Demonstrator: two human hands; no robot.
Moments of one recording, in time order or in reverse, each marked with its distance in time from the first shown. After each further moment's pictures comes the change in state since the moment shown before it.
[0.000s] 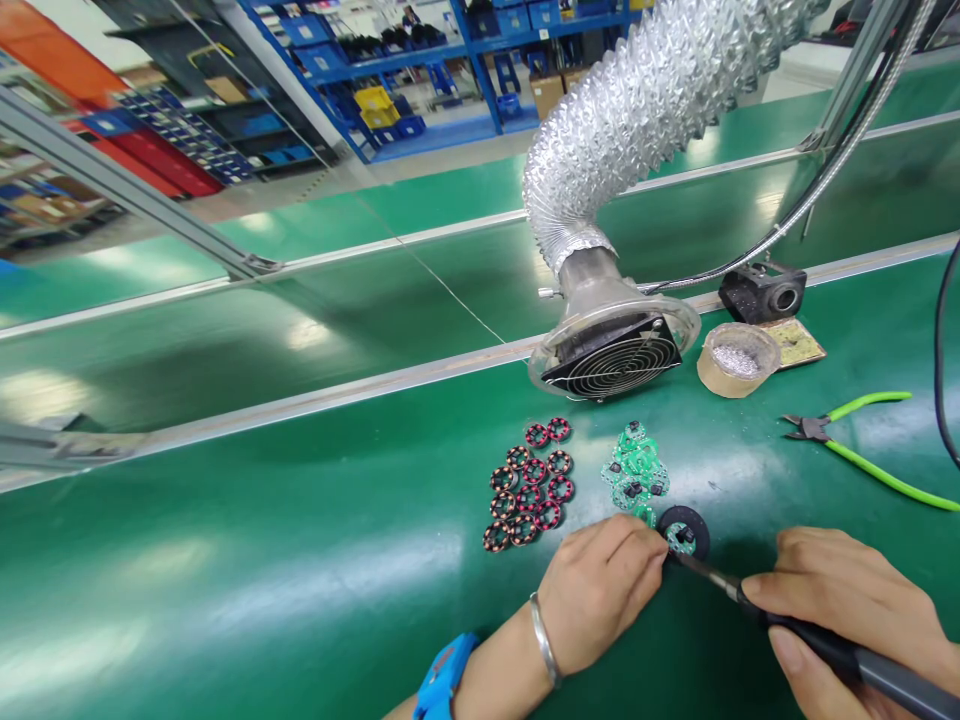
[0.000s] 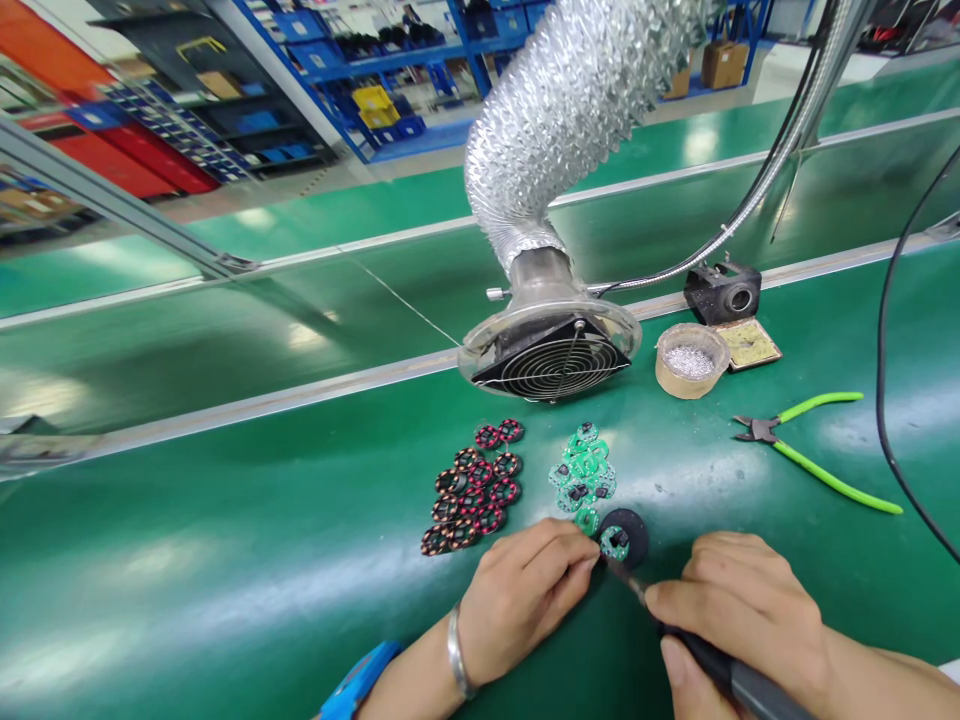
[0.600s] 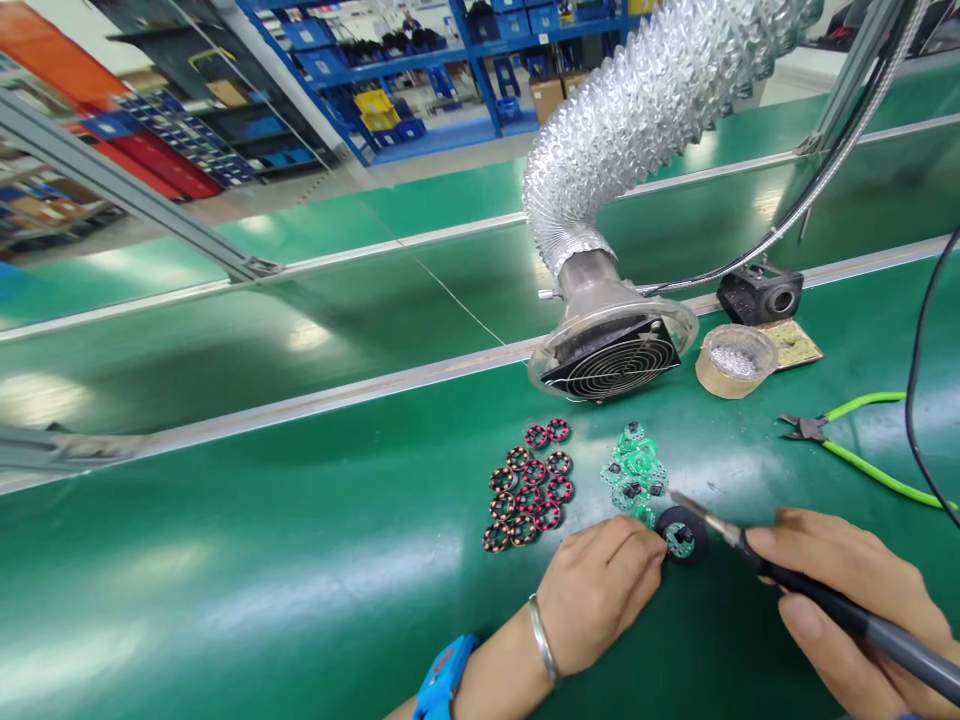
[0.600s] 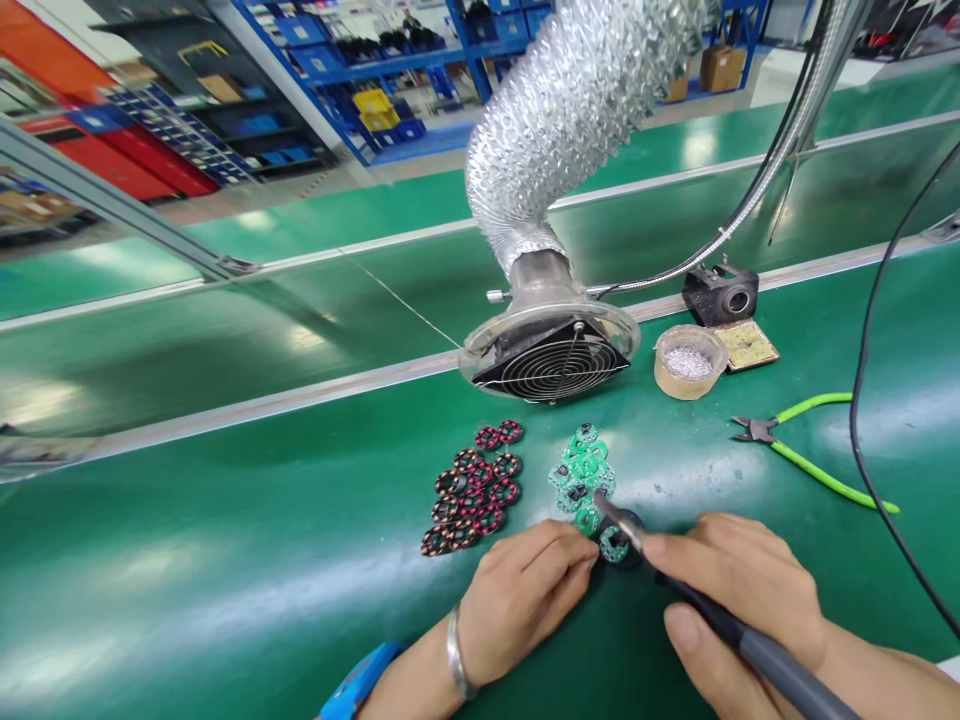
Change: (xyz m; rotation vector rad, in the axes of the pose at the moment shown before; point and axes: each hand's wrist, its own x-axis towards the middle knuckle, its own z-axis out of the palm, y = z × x) left_hand 0.002 0.000 -0.002 -0.010 0.009 0.034; right_hand 0.012 0.010 -0.002 -0.003 0.112 -0.068
